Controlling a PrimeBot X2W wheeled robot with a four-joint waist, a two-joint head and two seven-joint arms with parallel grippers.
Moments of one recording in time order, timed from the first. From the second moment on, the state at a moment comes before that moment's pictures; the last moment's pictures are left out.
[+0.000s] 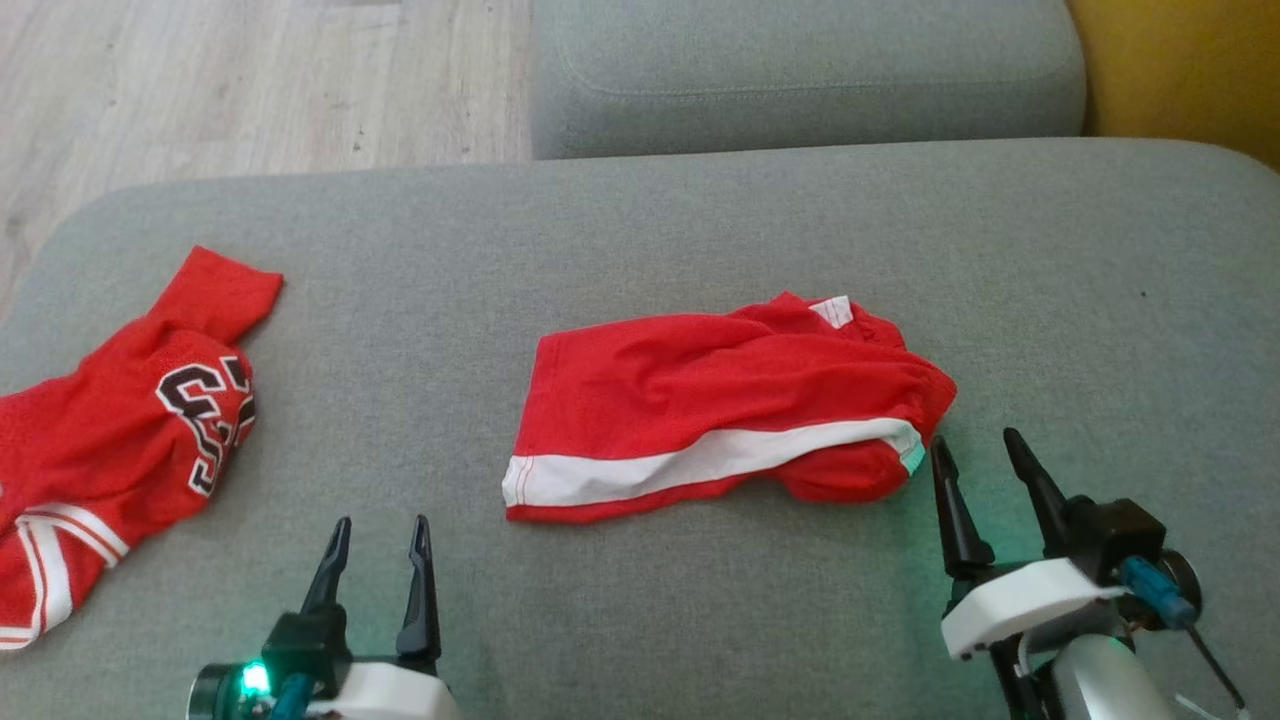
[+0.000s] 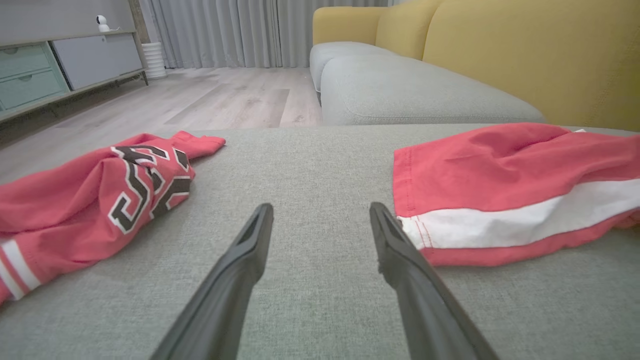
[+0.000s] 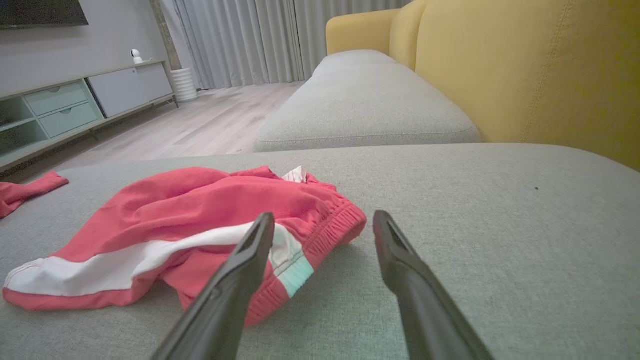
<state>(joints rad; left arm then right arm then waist) -0.02 0.05 -0.13 0.42 -0.11 0.02 -0.26 -0.10 -0.05 0.06 0.47 0.10 0.13 -0.26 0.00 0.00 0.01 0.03</state>
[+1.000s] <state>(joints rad) -0.30 0.05 -0.35 0.76 -0.34 -0.01 -0.26 -0.18 -0.06 0.12 0.48 0.13 0.13 -0.26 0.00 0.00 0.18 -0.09</state>
